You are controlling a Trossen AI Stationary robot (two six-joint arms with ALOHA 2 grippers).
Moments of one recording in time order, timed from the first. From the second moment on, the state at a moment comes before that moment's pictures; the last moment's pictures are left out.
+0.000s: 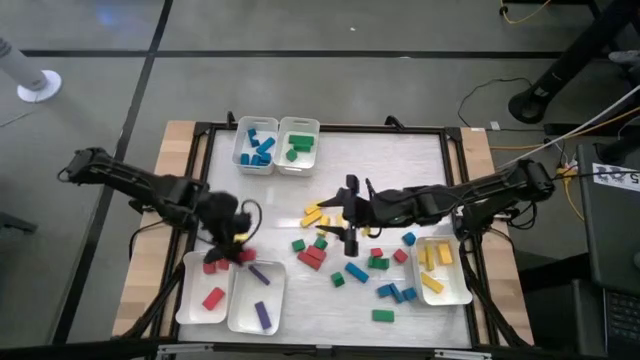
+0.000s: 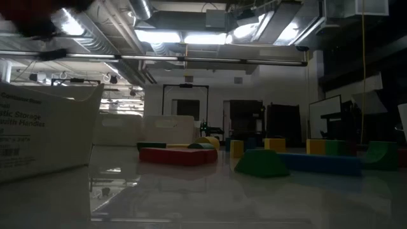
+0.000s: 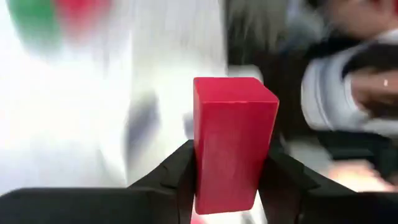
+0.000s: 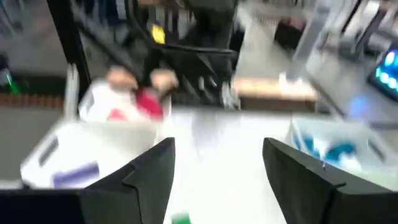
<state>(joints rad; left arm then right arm) -0.27 0.90 0.66 -0.53 0.46 -0.62 0.26 1.50 1.29 -0.10 0.28 0.00</state>
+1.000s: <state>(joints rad) -0.58 0.90 0.66 -0.90 0.33 -1.27 0.26 1.58 1.25 -0.51 0.20 0.24</state>
